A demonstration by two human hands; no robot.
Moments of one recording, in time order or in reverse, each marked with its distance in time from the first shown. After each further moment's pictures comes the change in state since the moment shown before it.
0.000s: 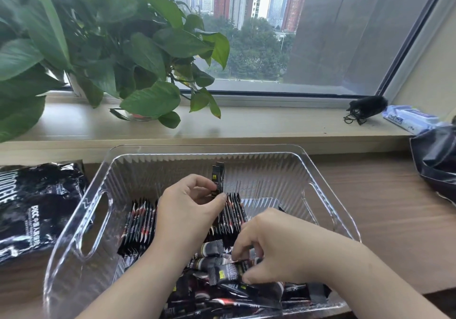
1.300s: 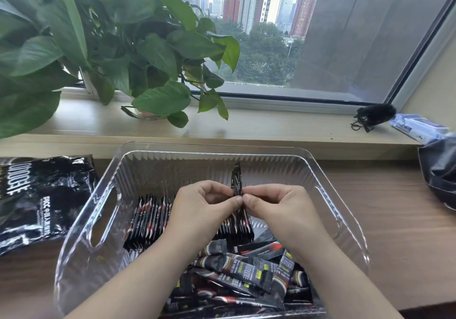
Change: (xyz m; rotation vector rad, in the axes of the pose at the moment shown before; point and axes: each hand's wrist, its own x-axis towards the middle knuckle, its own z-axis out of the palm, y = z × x) left_hand -0.004 0.007 0.002 -0.143 -0.179 -0.140; right_hand 0.023 0.008 0.016 0.984 0.693 0.354
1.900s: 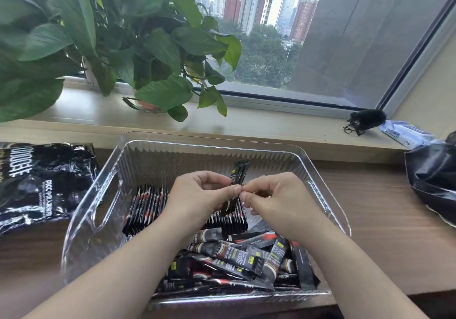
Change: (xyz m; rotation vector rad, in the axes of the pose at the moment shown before) left_hand -0.001 0.003 -0.004 -0.162 -0.054 -0.089; right_hand -0.001 -0.013 -0.012 -0.494 -0.109 -0.196
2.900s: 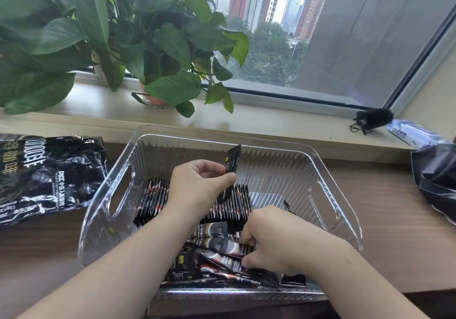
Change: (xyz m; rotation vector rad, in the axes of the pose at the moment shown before) left_hand 0.010 -0.007 -0.006 0.003 0.182 0.073; right_hand -0.027 -0.025 0.012 -0.830 -0.570 -0.135
